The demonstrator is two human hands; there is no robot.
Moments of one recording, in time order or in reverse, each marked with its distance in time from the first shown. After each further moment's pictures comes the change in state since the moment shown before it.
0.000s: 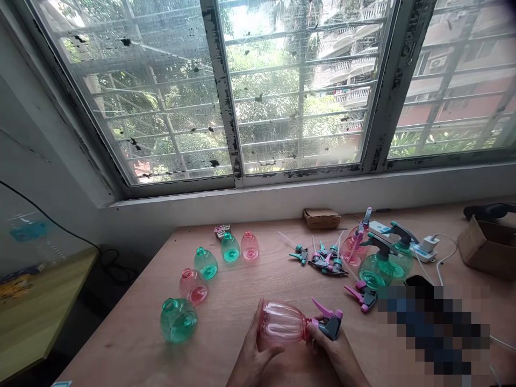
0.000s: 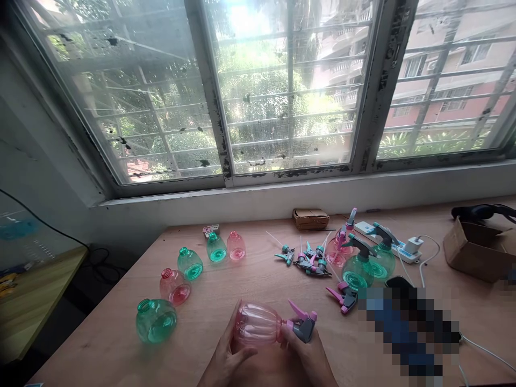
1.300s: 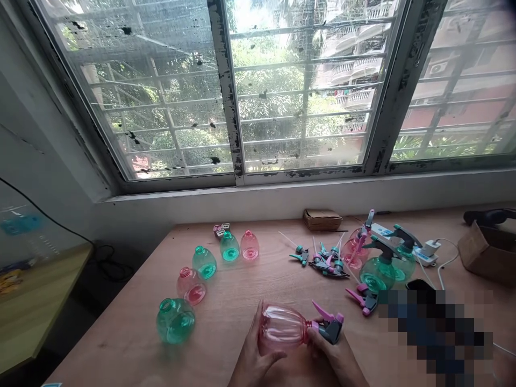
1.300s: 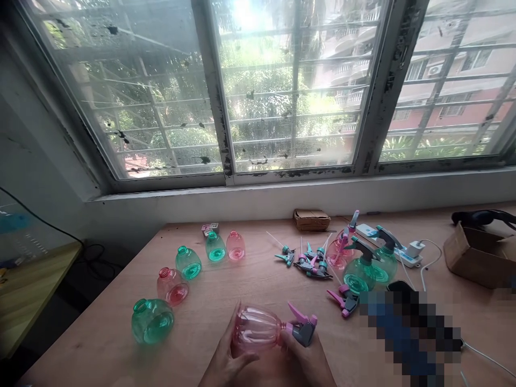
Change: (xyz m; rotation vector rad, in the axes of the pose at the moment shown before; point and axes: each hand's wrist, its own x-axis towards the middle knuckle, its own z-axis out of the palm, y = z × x) left_hand 0.002 -0.003 0.004 -0.018 -0.010 0.035; right_hand 0.000 -0.010 0.006 0.019 0.050 0.027
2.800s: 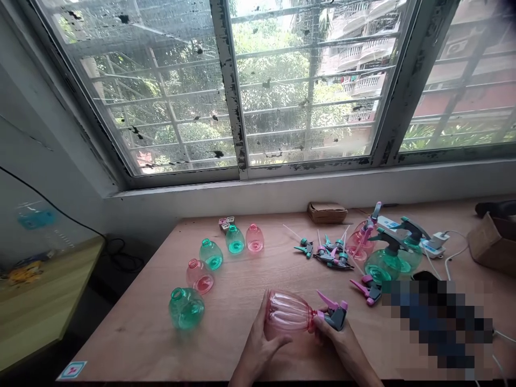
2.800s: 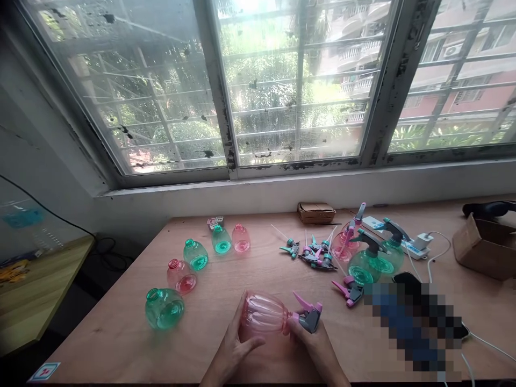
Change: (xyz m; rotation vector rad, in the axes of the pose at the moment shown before) left_hand -0.003 0.016 -0.001 0.065 0.017 -0.041; right_hand -0.001 0.006 -0.004 0.043 -0.029 0.027
